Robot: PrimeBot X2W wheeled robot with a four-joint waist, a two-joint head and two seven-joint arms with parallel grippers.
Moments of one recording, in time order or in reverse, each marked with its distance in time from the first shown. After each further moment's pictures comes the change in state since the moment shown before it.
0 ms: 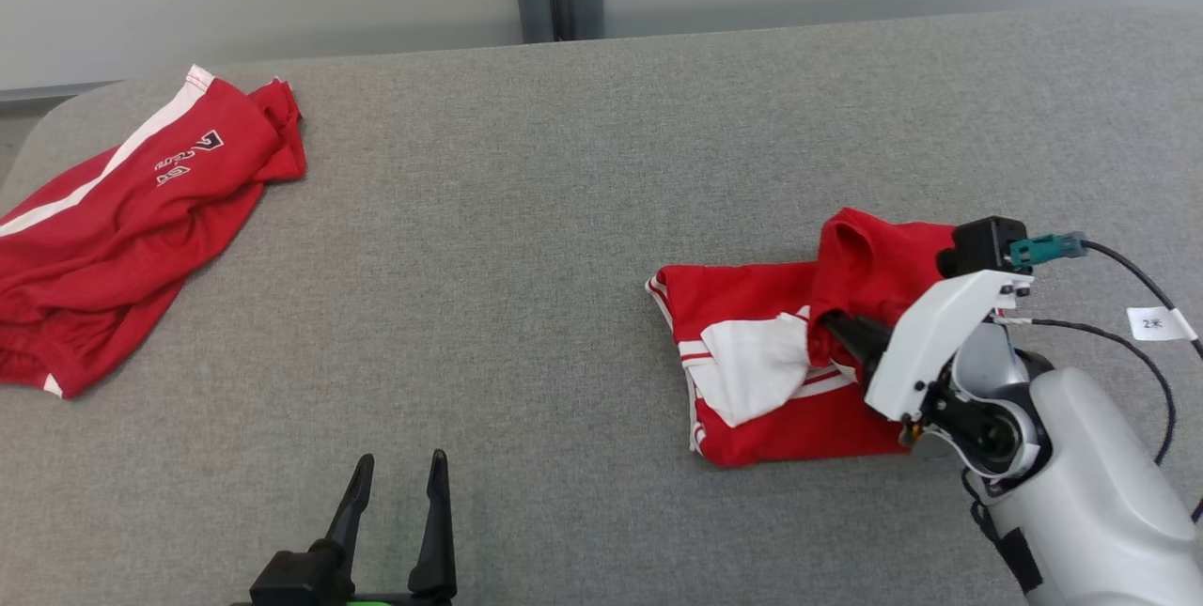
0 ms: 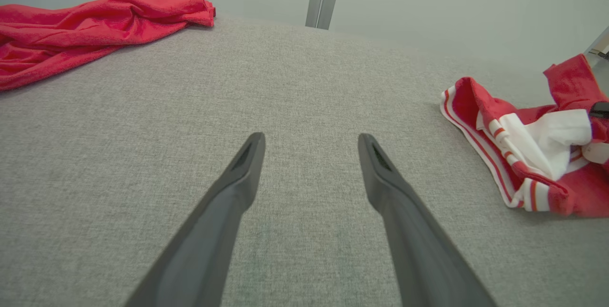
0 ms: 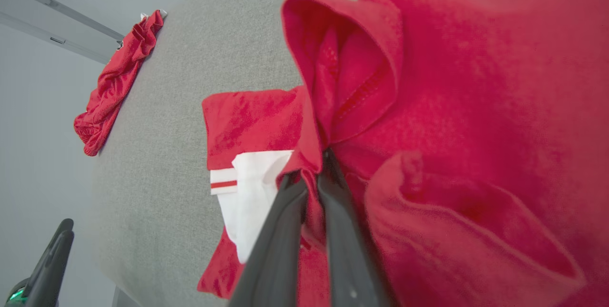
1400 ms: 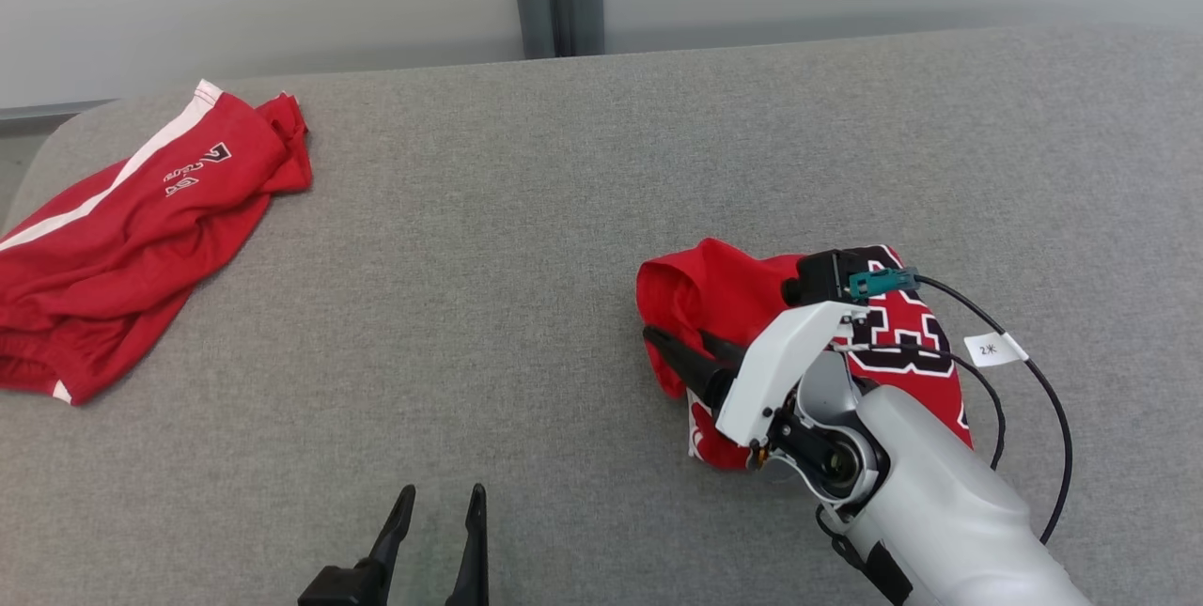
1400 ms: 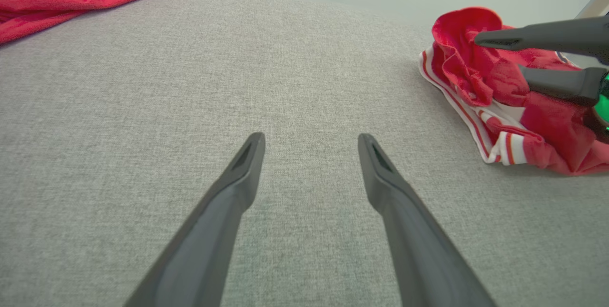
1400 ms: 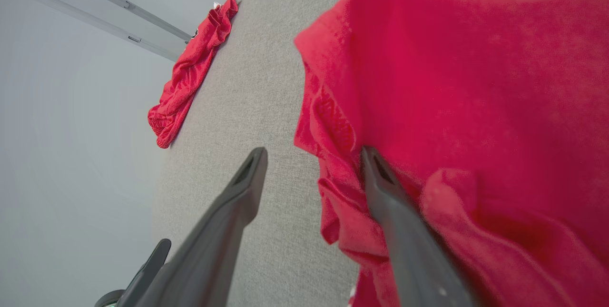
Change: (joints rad) left arm -0.001 0.000 -0.071 0.083 -0.001 -0.004 0.000; right arm -0.132 0.153 0.297 0.266 0.179 0.000 -0.270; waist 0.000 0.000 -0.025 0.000
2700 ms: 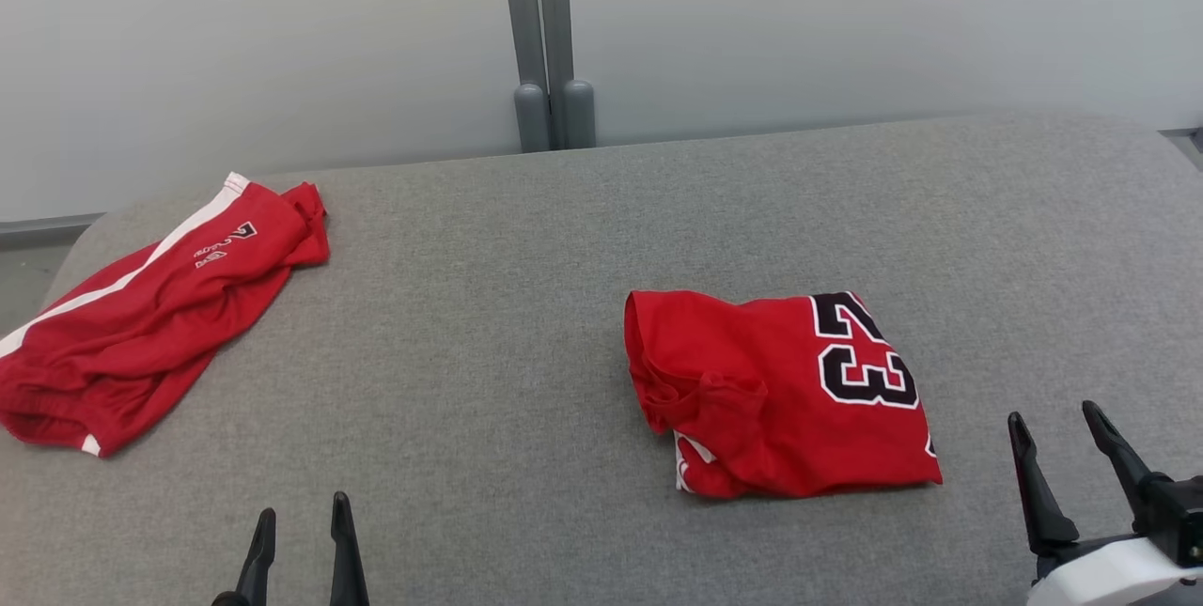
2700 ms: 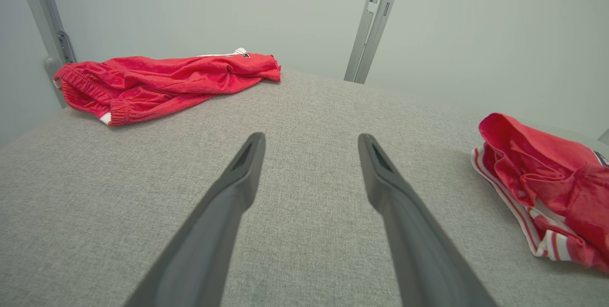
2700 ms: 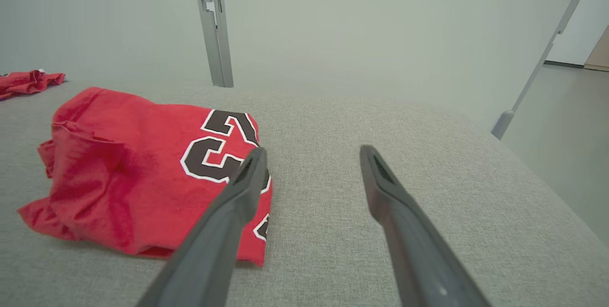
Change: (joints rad) left arm 0.095 0.000 0.224 -0.116 -0.029 0.010 0.000; right arm 0.643 -0.226 -0.507 -0.437 -0.754 0.001 -0.539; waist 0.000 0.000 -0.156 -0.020
